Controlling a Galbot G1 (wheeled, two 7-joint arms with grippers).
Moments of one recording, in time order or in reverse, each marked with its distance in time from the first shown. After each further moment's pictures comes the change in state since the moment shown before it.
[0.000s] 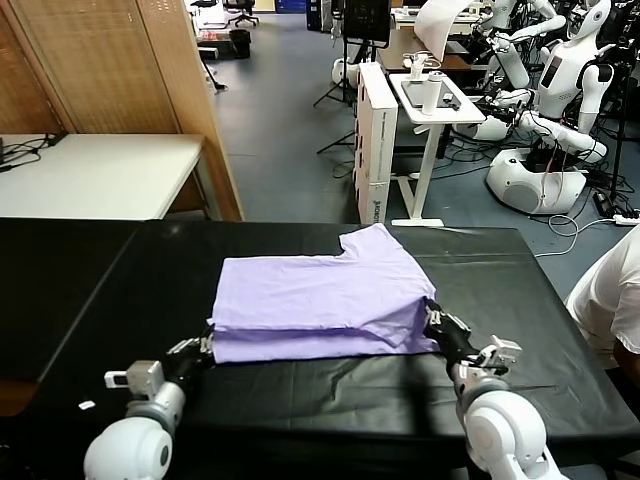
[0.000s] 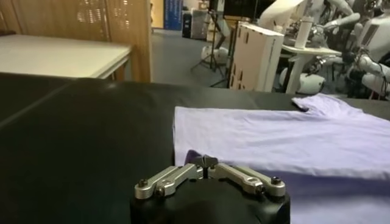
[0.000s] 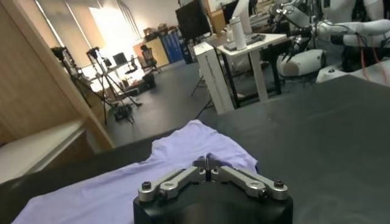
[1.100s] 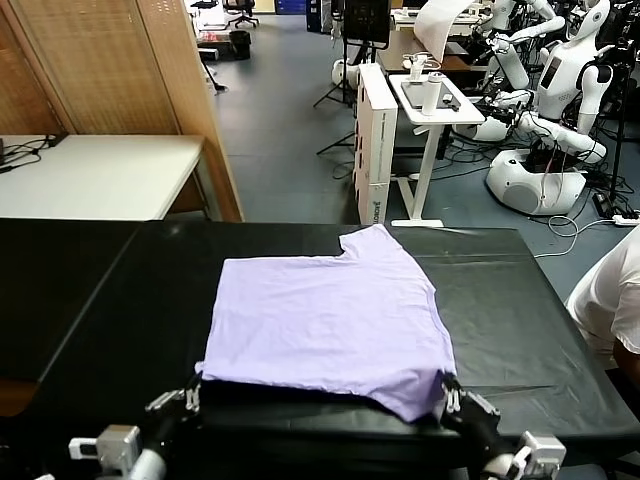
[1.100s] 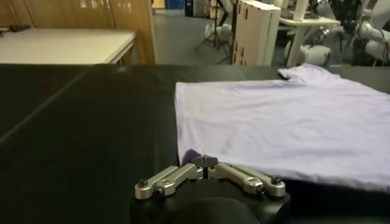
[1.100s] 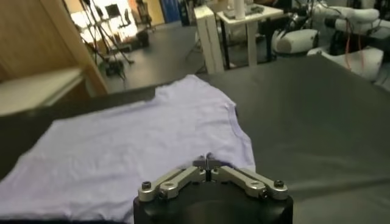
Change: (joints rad) left arm 0.261 -0.030 -0.032 -0.232 -0.002 0.012 0.018; right arm -0.362 0.010 0.101 0.304 -0.045 -0.012 -0.004
